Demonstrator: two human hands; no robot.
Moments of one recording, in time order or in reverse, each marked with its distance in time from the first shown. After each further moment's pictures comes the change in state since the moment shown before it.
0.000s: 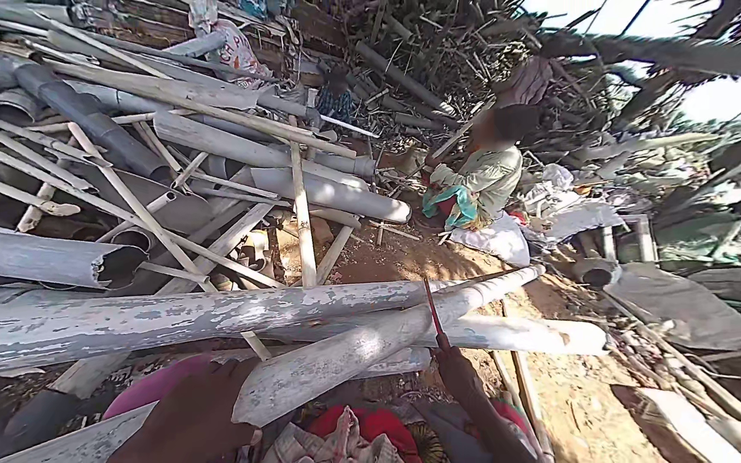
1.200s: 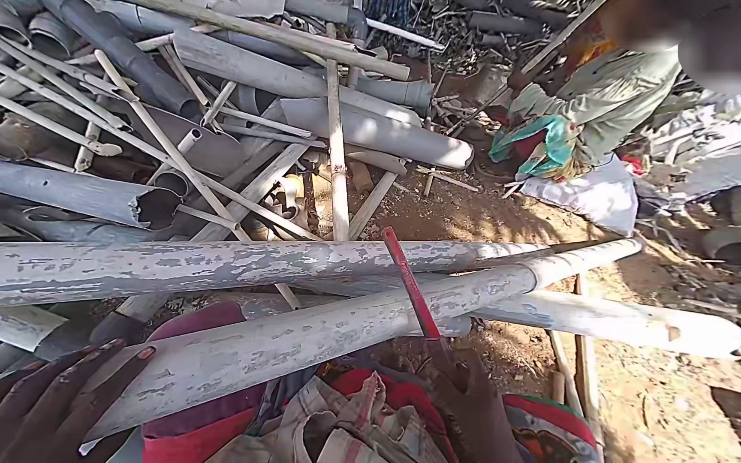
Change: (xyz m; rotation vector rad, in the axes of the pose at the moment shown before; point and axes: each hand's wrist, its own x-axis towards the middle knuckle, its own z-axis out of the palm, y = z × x) left_hand -0.077 -0.104 0.076 0.350 0.891 0.116; right_hand -0.083 -0.017 0.041 0.639 0.027 -0.390
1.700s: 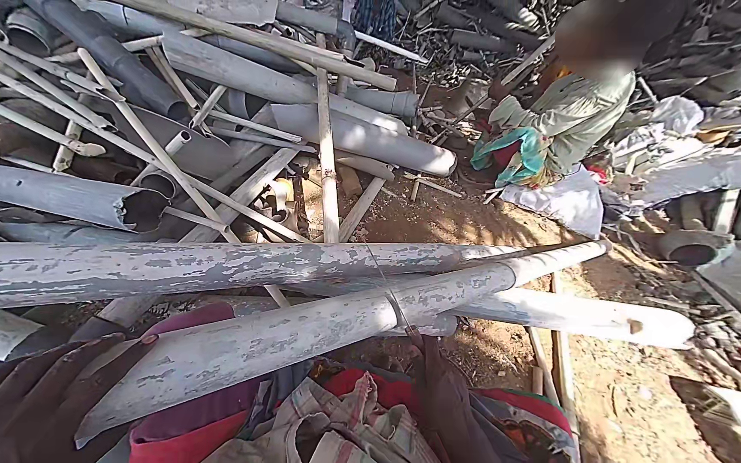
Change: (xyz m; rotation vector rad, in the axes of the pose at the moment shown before) left_hand 0.015 0.002 -0.013 -0.109 -0.107 -0.028; right_hand 0.013 0.004 0.024 -0.531 0.056 -0.191
